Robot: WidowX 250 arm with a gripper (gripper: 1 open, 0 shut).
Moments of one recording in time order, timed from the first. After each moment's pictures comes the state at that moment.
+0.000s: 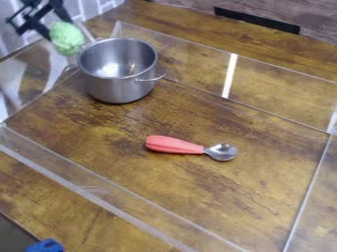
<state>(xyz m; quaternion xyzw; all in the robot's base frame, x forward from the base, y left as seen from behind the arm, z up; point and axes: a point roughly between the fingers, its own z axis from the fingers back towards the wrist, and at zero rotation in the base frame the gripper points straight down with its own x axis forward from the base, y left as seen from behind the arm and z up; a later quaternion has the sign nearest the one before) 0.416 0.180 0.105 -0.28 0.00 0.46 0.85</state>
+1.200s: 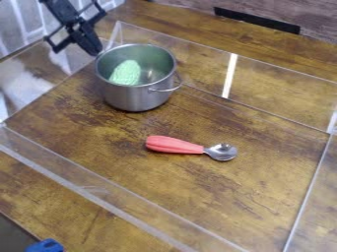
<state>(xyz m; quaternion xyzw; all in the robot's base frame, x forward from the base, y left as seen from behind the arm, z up) 0.425 0.143 0.084 -0.27 0.04 0.46 0.84</state>
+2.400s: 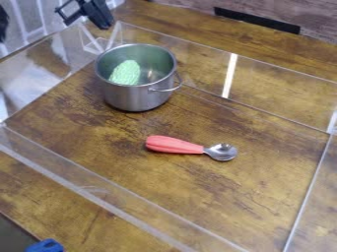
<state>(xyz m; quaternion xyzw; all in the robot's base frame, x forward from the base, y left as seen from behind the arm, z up) 0.449 0.137 0.098 -0.29 0.10 0.45 0.84</state>
